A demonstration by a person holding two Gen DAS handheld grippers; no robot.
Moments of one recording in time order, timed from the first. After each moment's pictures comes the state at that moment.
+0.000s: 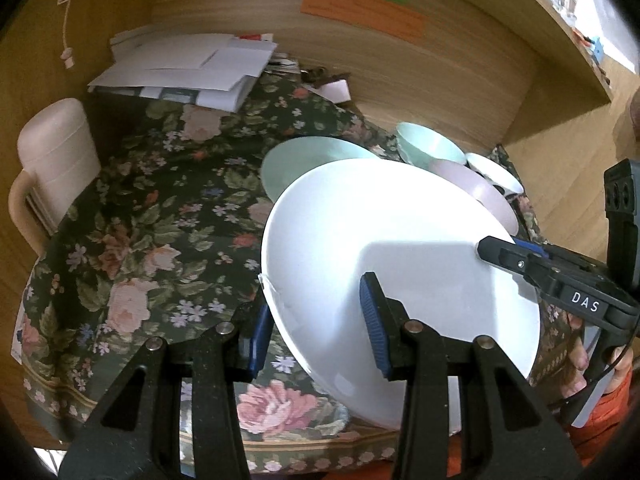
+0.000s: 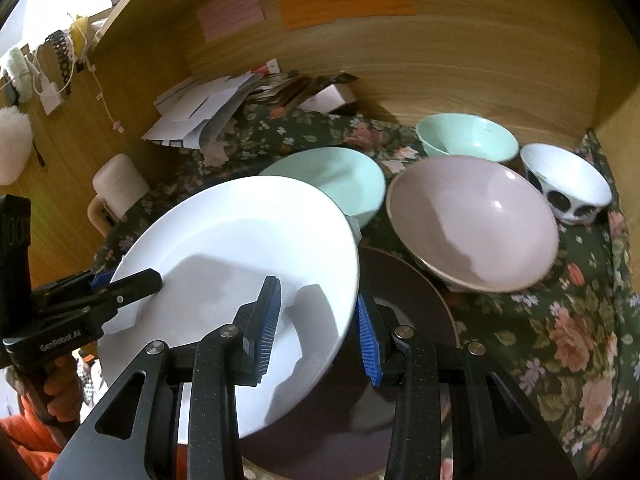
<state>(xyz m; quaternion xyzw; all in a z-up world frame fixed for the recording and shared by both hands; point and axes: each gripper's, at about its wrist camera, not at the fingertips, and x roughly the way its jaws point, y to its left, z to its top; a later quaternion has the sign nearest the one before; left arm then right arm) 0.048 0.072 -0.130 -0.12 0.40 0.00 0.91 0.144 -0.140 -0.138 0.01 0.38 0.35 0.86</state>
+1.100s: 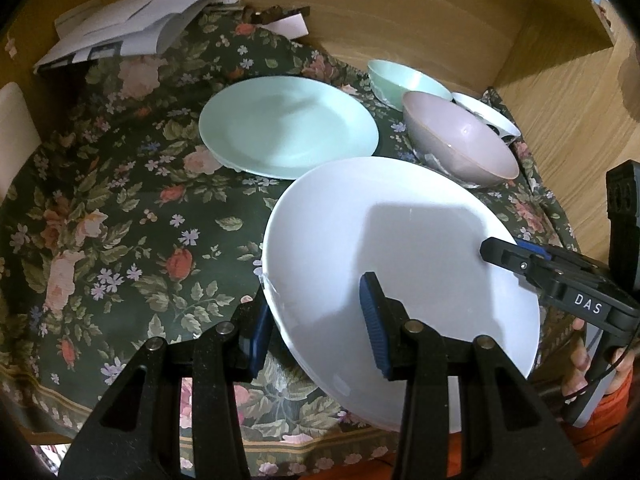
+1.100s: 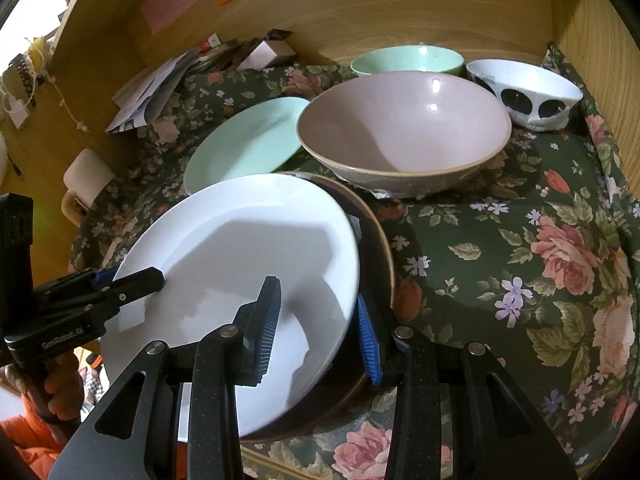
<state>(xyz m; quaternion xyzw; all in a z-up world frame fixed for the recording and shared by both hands) 0.073 0.024 -0.174 -0.09 0.47 -0.03 0.88 0.153 -0.184 -0.189 0.06 0.44 0.32 0.84</state>
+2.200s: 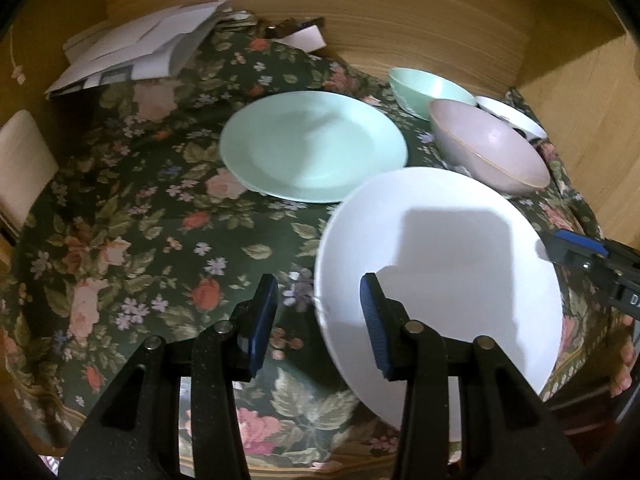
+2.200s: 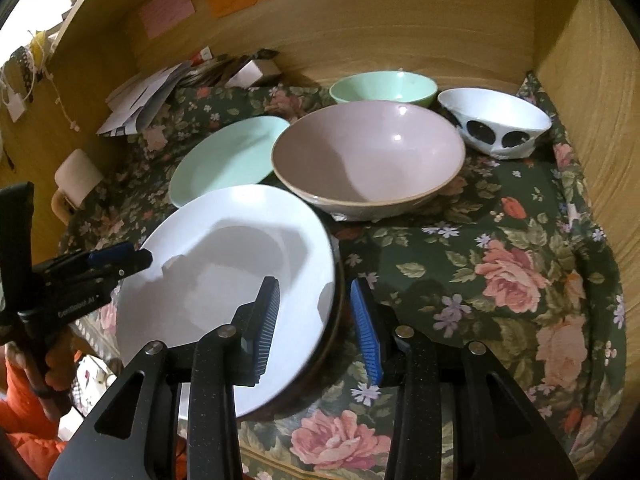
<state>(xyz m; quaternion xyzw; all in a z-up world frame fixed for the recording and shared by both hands) 0.086 0.029 -0.174 -0.05 0.45 0.02 0.89 0.148 -0.205 -0.166 0.03 0.41 0.28 0.87</state>
